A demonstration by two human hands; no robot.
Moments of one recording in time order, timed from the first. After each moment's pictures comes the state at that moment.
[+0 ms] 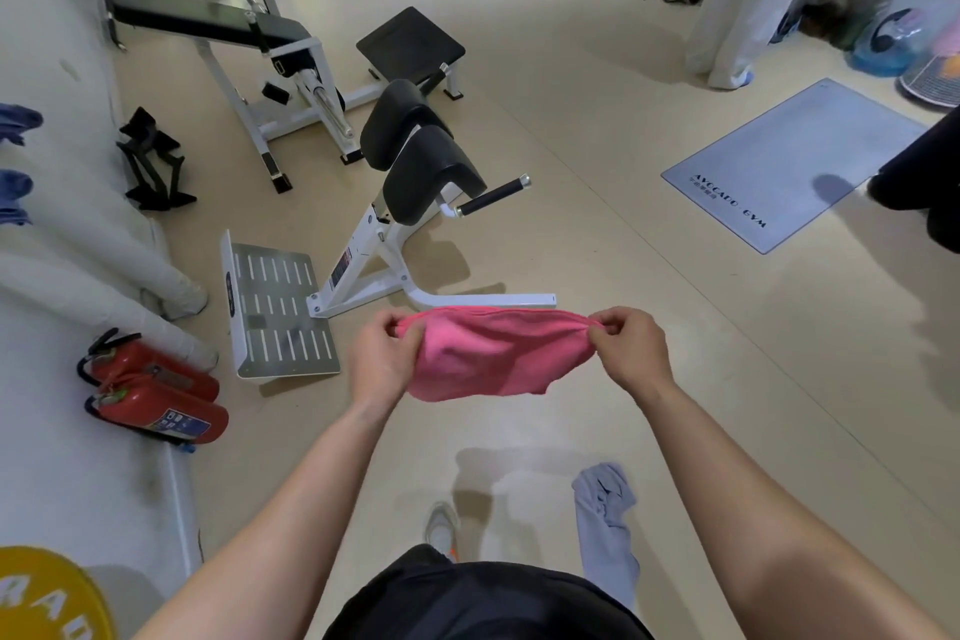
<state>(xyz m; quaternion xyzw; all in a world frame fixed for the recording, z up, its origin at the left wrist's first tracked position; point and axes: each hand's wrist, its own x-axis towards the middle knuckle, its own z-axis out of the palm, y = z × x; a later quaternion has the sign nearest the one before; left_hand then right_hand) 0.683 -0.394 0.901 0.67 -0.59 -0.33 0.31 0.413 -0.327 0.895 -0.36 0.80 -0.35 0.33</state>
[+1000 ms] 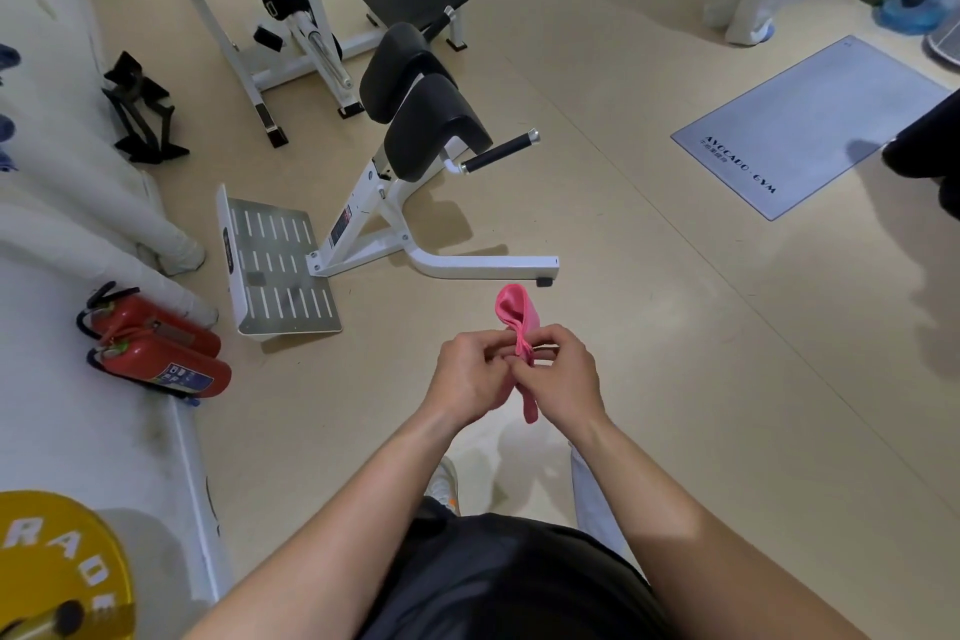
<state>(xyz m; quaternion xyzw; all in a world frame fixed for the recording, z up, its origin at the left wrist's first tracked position) 0.640 -0.325 0.877 0.55 -0.62 -0.53 0.19 0.513 -0.280 0.867 -0.35 0.73 -0.40 0.43</state>
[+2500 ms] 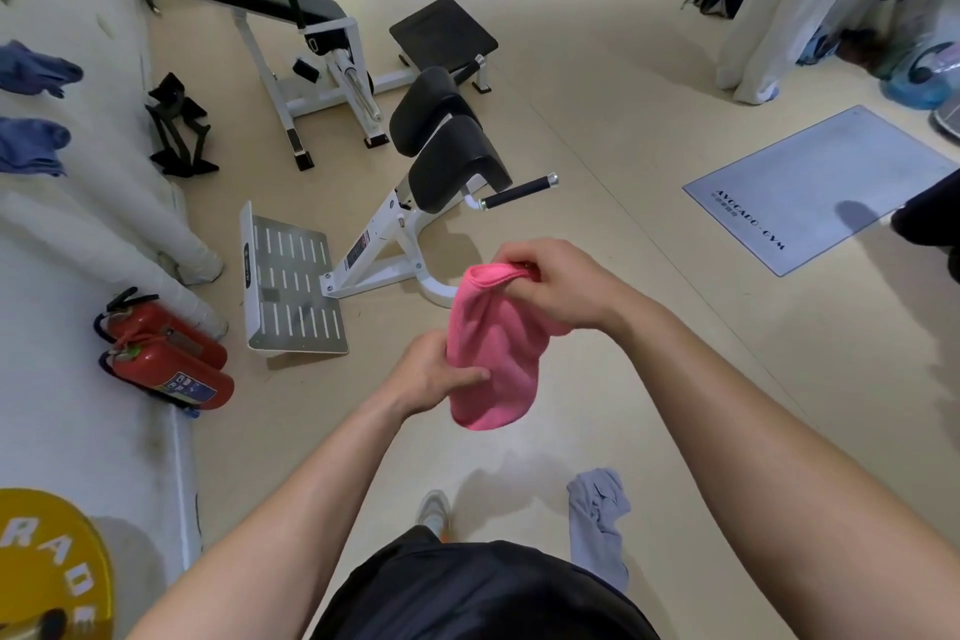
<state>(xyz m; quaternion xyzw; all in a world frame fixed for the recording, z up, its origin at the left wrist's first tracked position) 0.700 -0.375 0.894 0.53 -0.68 -0.49 0.16 0.493 -0.386 1.000 -0.74 0.55 -0.20 0.35</state>
